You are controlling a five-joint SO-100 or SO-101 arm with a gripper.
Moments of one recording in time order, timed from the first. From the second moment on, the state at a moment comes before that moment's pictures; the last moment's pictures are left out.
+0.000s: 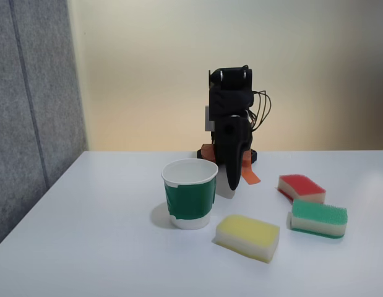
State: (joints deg) arm 5.9 192.2 182.6 72.9 0.7
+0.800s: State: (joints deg) arm -2.0 157.1 153.0 75.2 9.2
